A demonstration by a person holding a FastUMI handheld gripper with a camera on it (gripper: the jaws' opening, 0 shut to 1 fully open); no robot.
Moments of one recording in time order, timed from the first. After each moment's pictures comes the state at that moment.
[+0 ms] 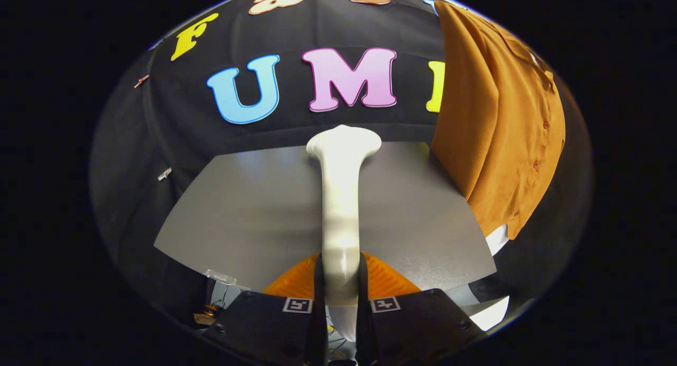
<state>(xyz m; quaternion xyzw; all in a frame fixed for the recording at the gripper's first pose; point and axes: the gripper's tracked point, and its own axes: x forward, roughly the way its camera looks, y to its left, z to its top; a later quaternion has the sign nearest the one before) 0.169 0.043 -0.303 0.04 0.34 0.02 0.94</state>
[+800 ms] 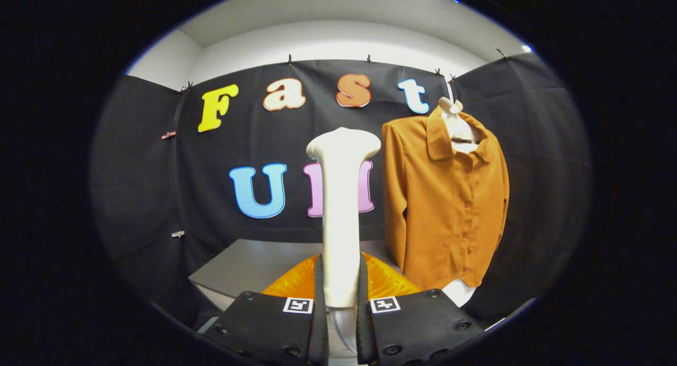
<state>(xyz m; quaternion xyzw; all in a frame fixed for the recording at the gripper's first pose) 0.065 -0.017 -0.115 0.04 0.04 0.00 1.00</state>
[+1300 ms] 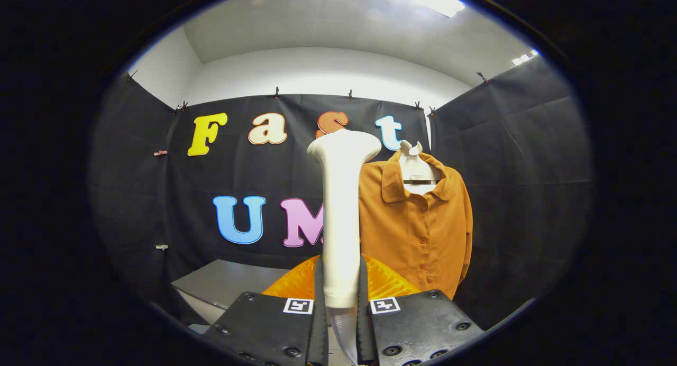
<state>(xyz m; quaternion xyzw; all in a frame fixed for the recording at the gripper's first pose) 0.045 -0.111 -0.068 0.02 -0.04 -0.04 1.00</state>
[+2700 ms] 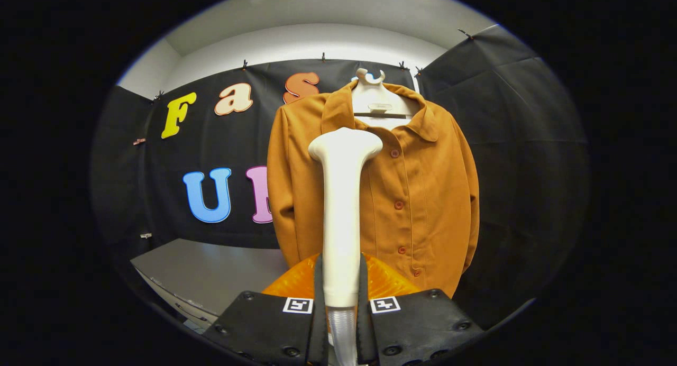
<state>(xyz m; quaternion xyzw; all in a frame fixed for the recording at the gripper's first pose) 0.168 -0.231 -0.203 0.05 0.04 -0.03 1.00</state>
